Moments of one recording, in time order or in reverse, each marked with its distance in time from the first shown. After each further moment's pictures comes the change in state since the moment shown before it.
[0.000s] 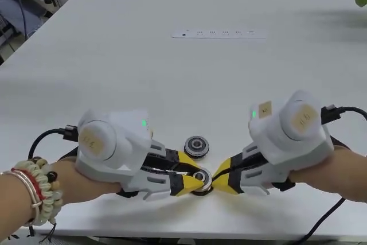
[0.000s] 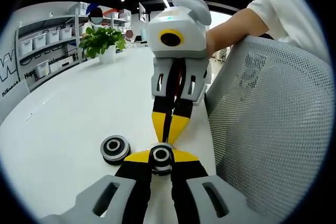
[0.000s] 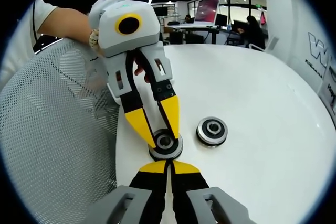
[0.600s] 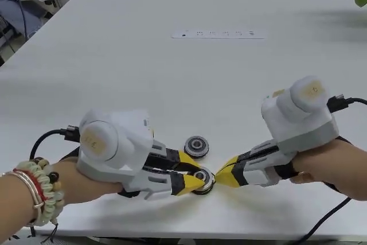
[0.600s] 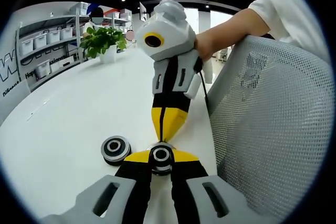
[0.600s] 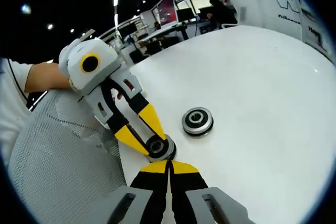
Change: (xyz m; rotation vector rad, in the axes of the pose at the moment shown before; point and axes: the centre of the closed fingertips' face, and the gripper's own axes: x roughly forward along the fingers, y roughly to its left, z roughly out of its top) left arm 0.002 0.001 0.001 -0.002 0.002 0.008; right arm -0.010 -0.008 0.003 0.426 -0.104 0.057
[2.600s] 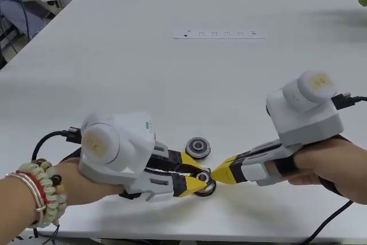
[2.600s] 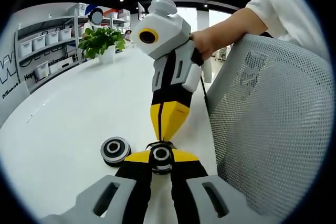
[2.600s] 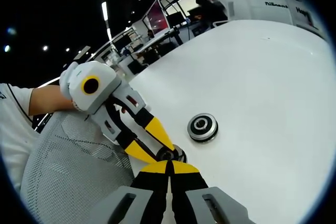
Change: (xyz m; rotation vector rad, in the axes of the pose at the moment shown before) left arm 0.000 -0.001 0.001 0.014 0.002 -0.005; right arm -0.001 0.013 0.012 0.072 -0.043 0.040
